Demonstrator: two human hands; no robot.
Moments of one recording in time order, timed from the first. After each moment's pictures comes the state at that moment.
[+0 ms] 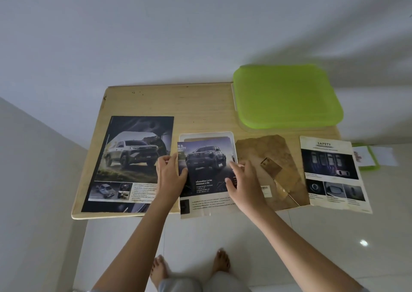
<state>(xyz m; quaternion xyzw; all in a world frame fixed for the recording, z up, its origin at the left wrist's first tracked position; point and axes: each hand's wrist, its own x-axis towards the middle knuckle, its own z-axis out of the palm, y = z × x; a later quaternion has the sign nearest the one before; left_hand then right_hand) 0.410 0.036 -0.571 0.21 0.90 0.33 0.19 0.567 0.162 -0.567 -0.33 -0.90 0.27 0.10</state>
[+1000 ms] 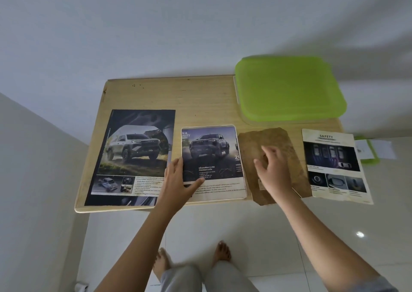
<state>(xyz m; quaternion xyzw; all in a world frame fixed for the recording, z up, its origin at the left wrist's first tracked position) 0.433 0.009 -0.578 0.32 0.86 0.32 0.24 0.591 0.213 -0.572 -0.43 -0.86 0.25 0.13</state>
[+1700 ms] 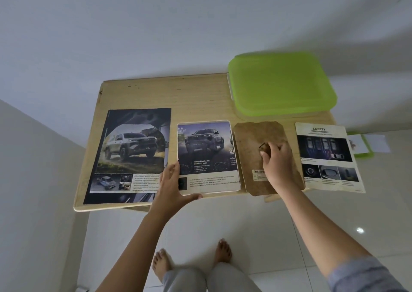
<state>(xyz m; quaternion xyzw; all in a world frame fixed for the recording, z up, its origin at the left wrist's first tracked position) 0.444 -0.016 -0.582 0.35 0.86 0.28 0.24 0.600 0.224 -0.566 -0.51 -0.84 0.17 0.07</state>
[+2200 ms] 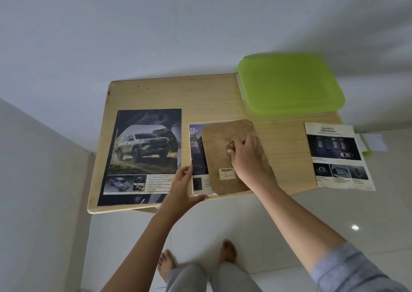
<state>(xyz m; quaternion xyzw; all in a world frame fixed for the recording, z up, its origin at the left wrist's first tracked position) 0.426 -0.030 -0.585 0.39 0.83 0.26 0.29 0.512 0.153 -0.547 -0.41 -0.90 0.13 0.01</state>
